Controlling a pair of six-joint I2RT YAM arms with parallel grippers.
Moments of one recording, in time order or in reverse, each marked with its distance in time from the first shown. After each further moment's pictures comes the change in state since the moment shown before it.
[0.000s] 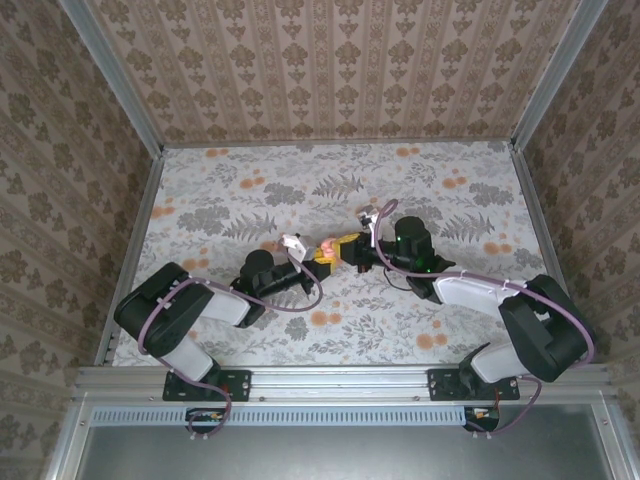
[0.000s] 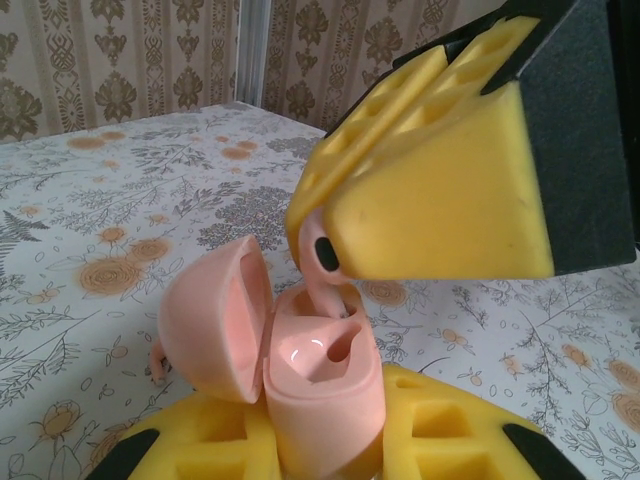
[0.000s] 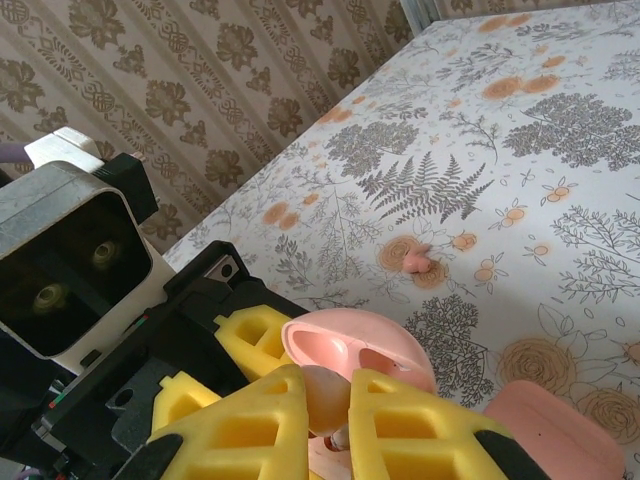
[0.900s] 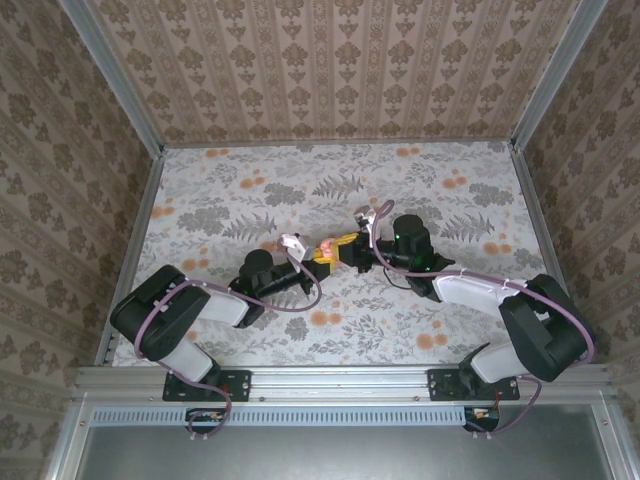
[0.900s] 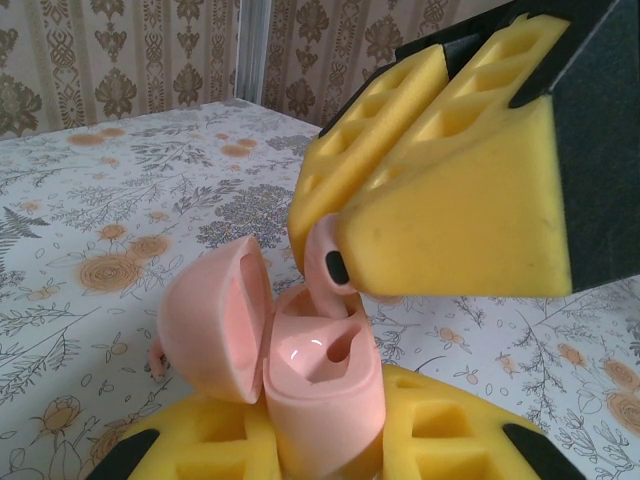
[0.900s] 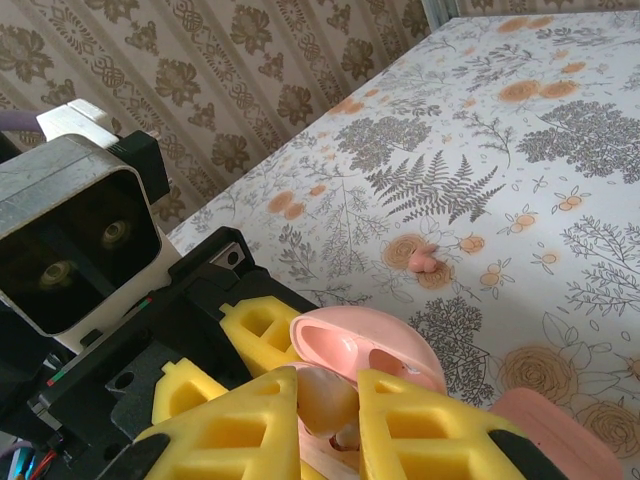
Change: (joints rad) left arm 0.001 -0.024 0.000 -0.031 0.002 -0.003; right arm 0.001 0.002 0.024 -0.048 -0.033 -0.078
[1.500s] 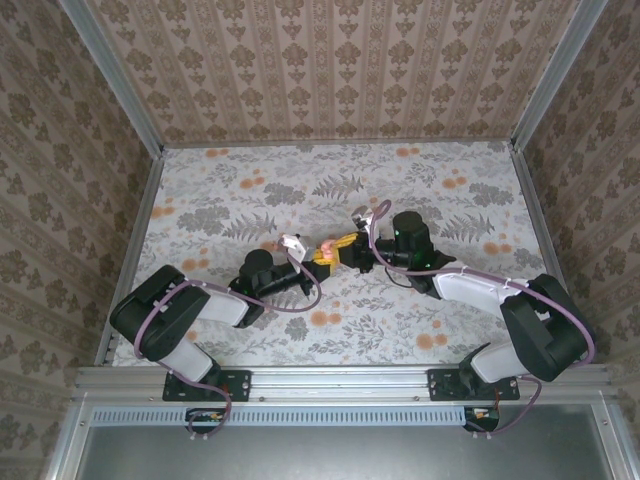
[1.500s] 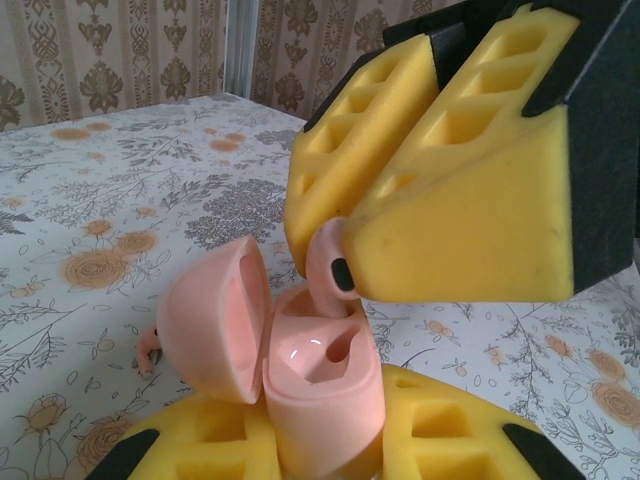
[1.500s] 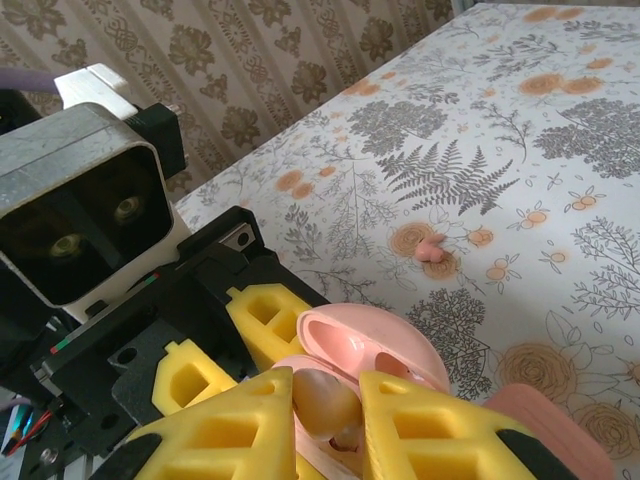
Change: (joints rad) left arm 0.001 -0.005 -0.001 -0.011 0.030 0.000; right arm -0.022 0.000 0.027 -0.072 -0.073 -0.099
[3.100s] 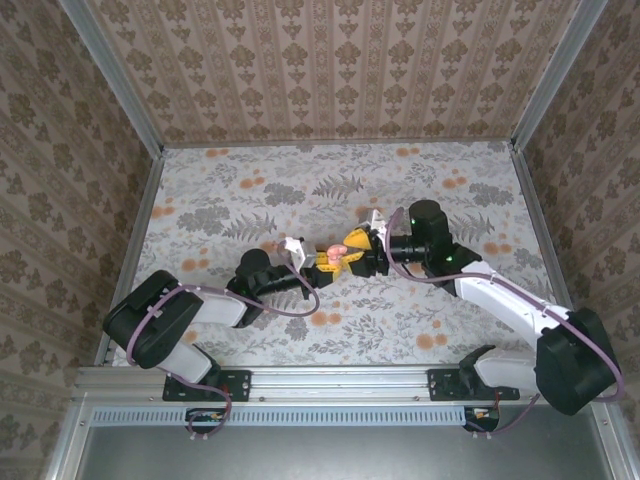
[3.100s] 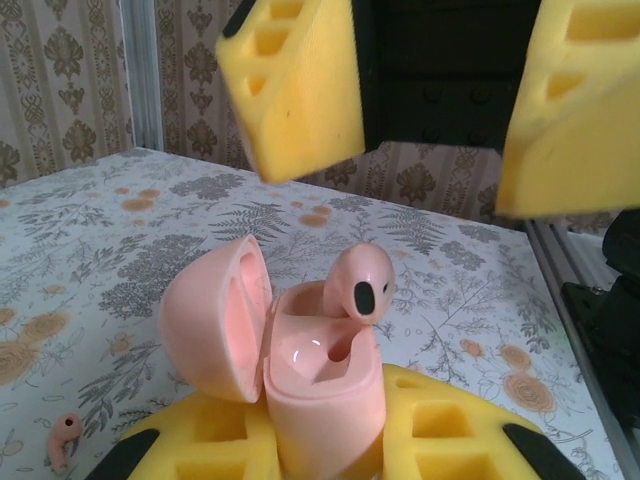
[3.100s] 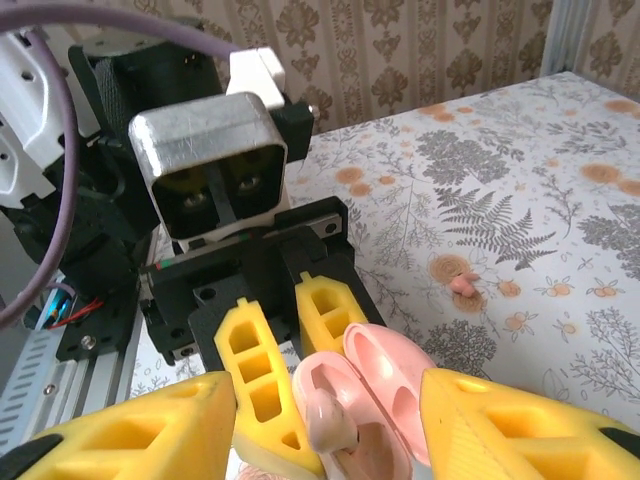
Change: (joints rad) left arm -0.008 -0.045 0.006 0.037 0.158 0.047; right arm -0.057 -0.206 0.089 -0.353 -0.172 -0.351
